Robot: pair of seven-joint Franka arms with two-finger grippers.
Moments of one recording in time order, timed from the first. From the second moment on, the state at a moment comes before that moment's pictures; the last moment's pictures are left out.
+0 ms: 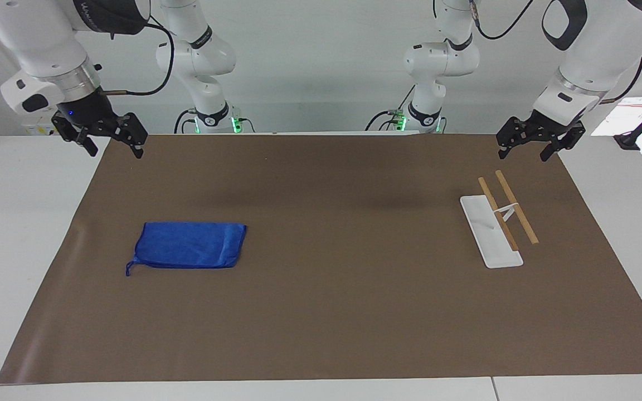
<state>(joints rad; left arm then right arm) -0.06 0.00 -0.01 -1.58 0.00 1.56 0.10 0.01 0.01 -0.06 -1.52 -0.02 1.53 0.02</state>
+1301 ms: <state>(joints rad) -0.06 0.00 -0.01 -1.58 0.00 1.56 0.10 0.01 0.03 -0.06 -2.29 -0.03 2.52 -0.05</state>
